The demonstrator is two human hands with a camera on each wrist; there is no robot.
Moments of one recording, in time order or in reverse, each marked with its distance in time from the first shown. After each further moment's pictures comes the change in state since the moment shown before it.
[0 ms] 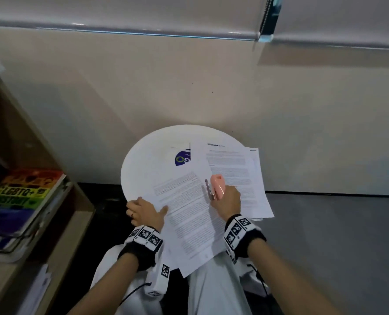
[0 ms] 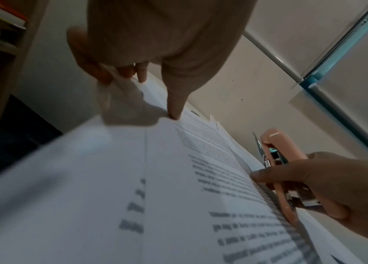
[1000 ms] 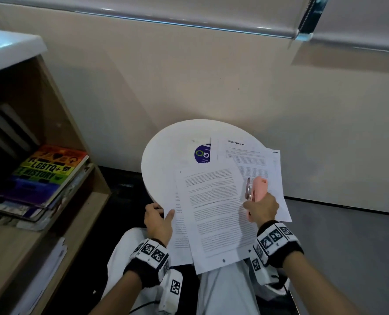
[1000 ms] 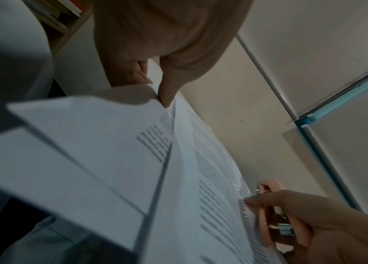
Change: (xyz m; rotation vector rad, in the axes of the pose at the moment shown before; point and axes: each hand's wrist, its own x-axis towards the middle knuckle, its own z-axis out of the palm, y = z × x) left_hand -0.026 -0.046 -0.005 -0.545 0.021 -0.041; right_hand -0.008 0.019 -0.029 0.166 0.116 0.282
